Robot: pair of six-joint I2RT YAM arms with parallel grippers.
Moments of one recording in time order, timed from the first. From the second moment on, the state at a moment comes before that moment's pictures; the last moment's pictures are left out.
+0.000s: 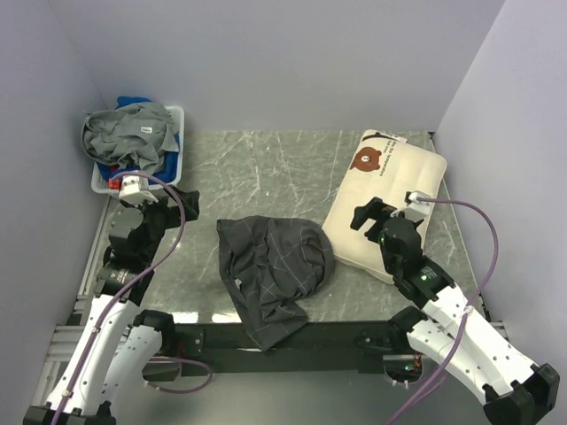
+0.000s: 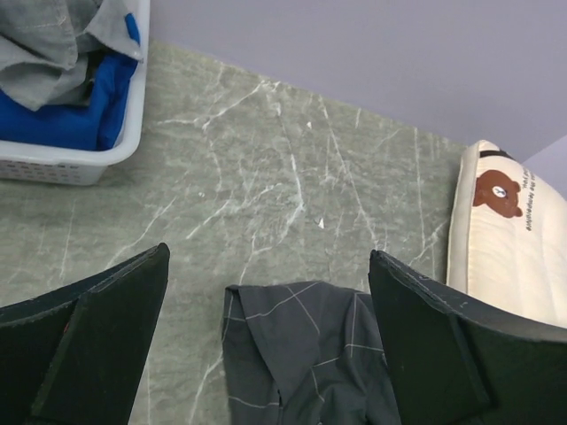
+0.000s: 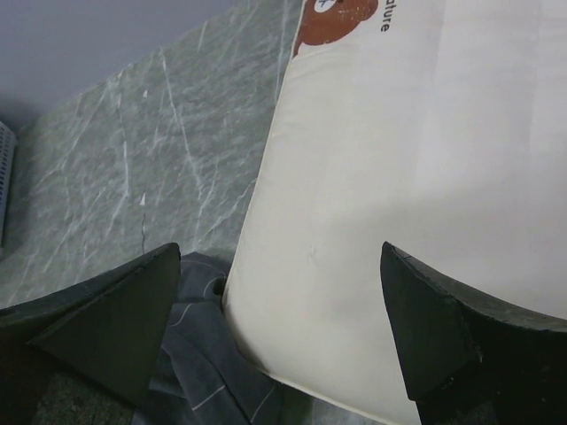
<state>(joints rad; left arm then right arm) -0.18 0.61 0.65 -0.14 -0.06 -0.45 0.53 0.67 0.55 -0.23 0.55 0.62</state>
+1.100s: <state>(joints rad) -0.89 1.09 0.85 -0.67 -0.67 -1.12 0.54 0.85 0.55 -0.21 0.31 0.61</state>
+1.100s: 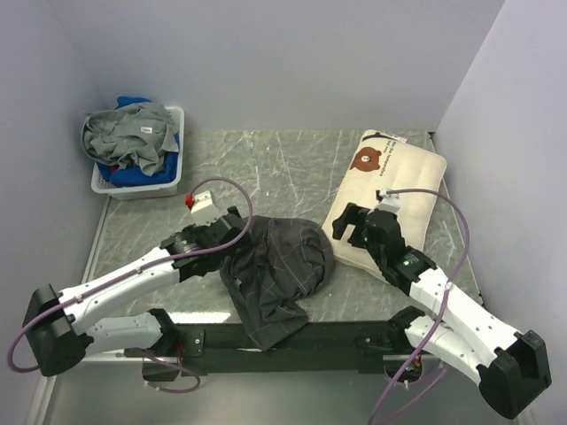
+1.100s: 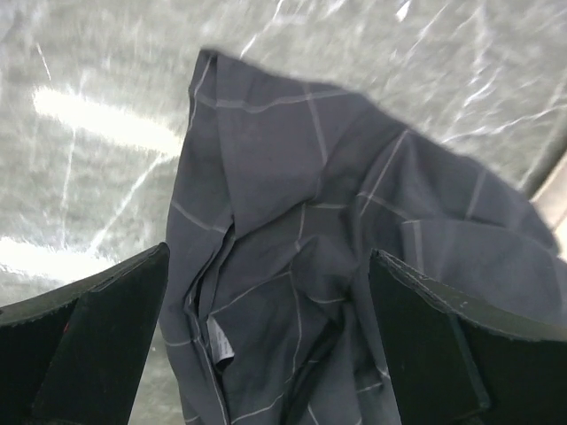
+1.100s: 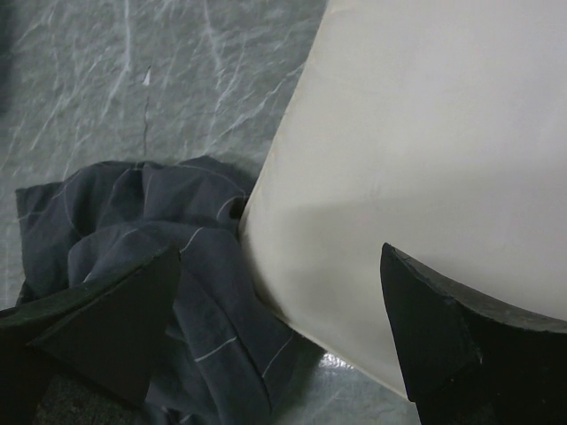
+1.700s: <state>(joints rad) -0.65 1.16 0.58 -0.31 -0.37 -1.11 0.68 0.93 0.46 -0.20 0.44 0.80</state>
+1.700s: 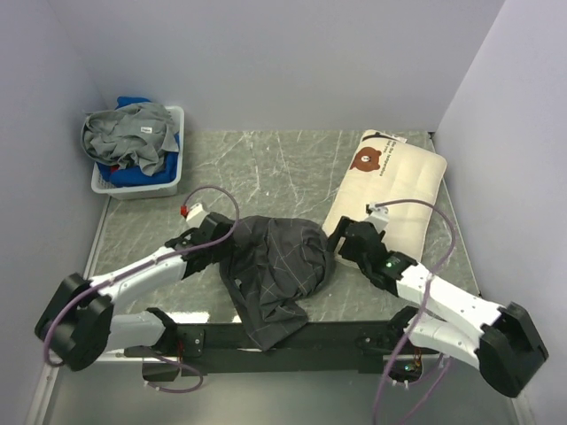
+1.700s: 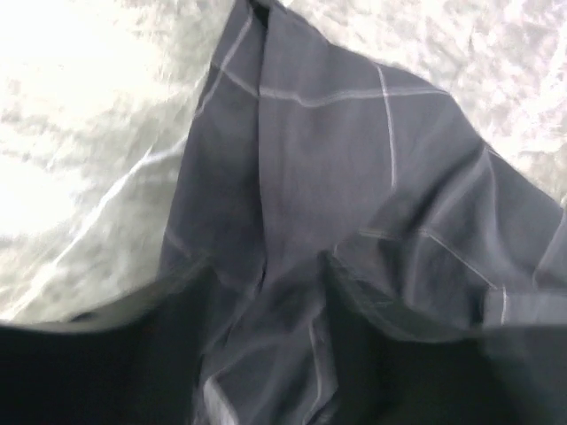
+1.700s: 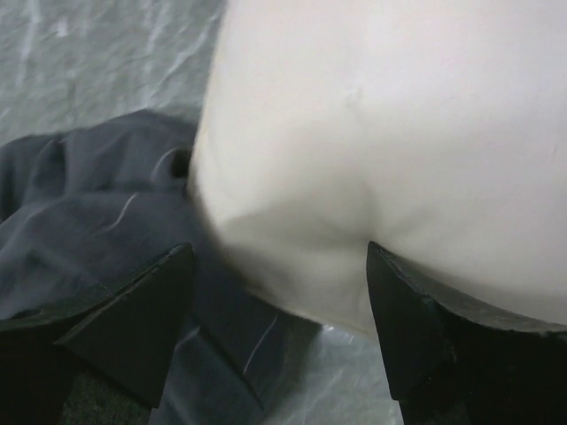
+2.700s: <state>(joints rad) -0.24 1.28 0.72 -0.25 -0.15 -0.98 0.74 1.08 0.78 -0.31 0.35 0.62</state>
